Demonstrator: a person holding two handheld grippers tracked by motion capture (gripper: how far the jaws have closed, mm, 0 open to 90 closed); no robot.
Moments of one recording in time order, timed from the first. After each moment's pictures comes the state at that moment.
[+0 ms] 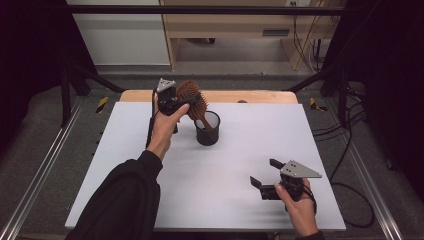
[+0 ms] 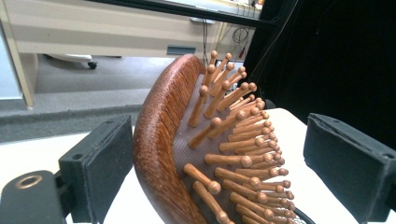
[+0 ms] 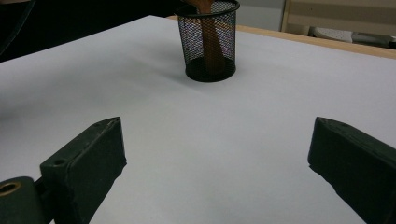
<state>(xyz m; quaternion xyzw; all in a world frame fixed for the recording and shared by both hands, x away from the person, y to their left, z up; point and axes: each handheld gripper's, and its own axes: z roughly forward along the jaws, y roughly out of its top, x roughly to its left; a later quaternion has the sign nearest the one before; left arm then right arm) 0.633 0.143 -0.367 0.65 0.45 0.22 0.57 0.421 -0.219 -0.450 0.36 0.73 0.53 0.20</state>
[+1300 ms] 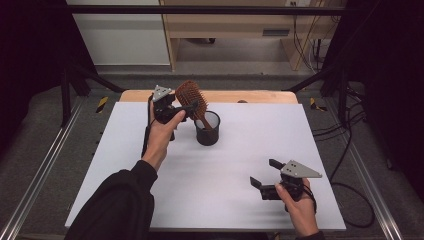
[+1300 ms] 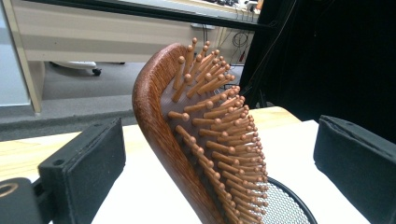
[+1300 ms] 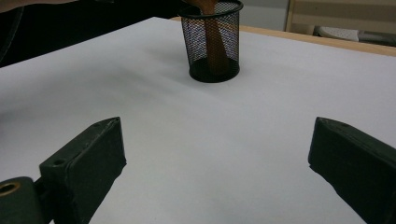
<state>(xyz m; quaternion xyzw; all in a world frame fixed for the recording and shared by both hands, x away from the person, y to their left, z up) 0.603 0.150 -0.367 0.65 0.44 0.24 0.57 0.421 -0.220 -0.451 0.36 0.73 0.54 0.20</state>
